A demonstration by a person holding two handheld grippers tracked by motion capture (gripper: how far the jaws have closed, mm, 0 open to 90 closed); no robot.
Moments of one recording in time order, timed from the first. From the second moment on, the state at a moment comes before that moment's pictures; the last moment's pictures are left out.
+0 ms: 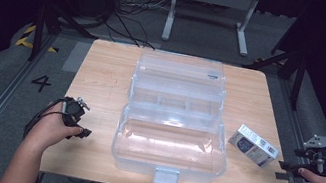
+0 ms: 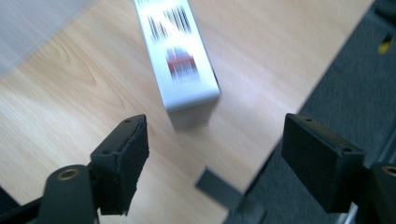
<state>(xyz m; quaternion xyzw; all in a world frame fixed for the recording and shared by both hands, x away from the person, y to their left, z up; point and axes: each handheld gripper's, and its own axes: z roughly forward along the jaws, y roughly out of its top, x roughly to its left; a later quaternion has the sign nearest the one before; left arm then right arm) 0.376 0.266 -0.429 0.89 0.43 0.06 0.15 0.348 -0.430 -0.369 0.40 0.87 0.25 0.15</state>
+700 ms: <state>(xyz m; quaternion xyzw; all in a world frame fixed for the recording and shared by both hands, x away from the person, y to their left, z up) 0.356 0.277 -0.433 0.88 0.45 0.06 0.15 0.389 -0.389 -0.373 0.34 0.89 0.28 0.15</state>
